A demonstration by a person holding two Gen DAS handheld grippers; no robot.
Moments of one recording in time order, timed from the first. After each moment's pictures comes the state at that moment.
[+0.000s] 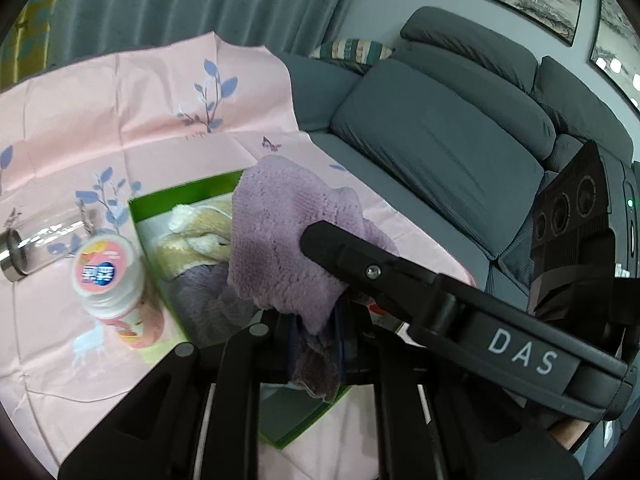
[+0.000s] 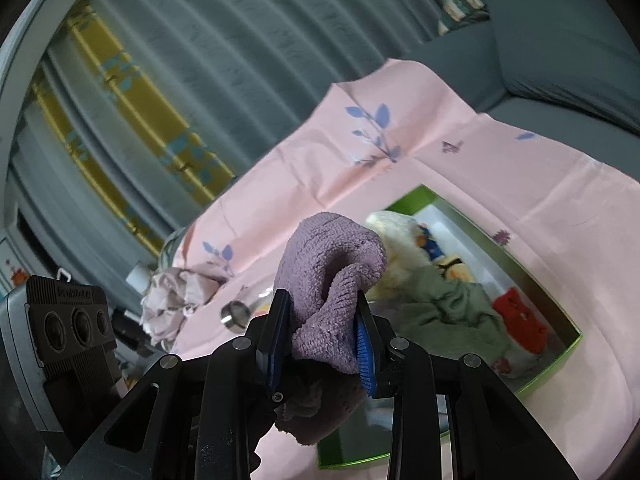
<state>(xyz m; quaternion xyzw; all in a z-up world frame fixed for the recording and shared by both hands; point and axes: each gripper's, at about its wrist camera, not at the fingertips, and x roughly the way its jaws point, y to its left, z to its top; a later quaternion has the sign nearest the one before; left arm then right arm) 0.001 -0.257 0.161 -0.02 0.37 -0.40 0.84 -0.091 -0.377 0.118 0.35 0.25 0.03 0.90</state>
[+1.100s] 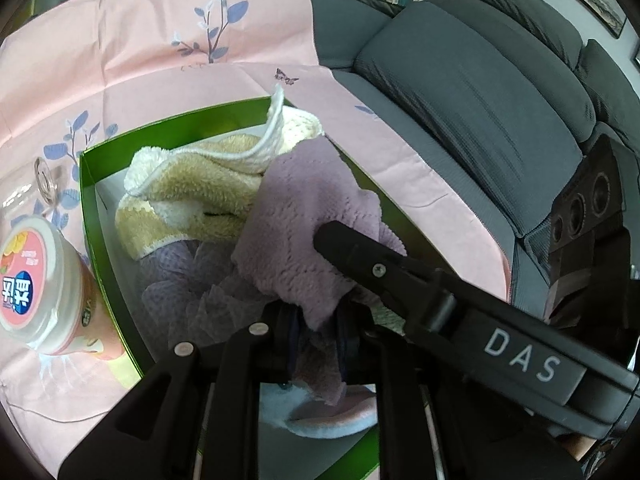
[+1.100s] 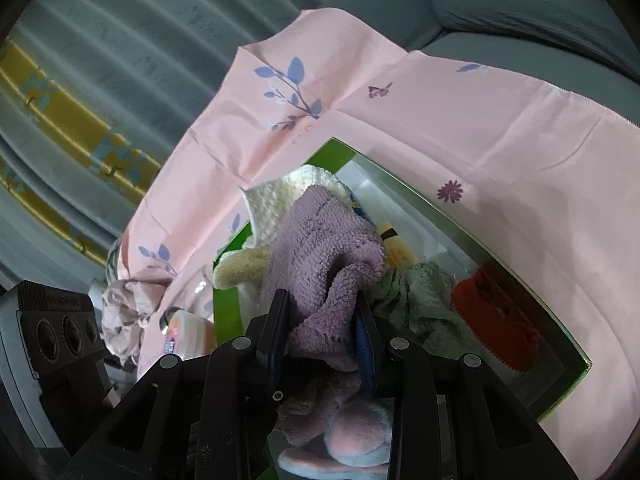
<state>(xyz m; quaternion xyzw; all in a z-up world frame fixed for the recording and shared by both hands) 0.060 -0.301 0.107 0.00 0.47 -0.37 0.80 -0.047 -0.415 0.063 0.40 0.34 -0.04 0.85</state>
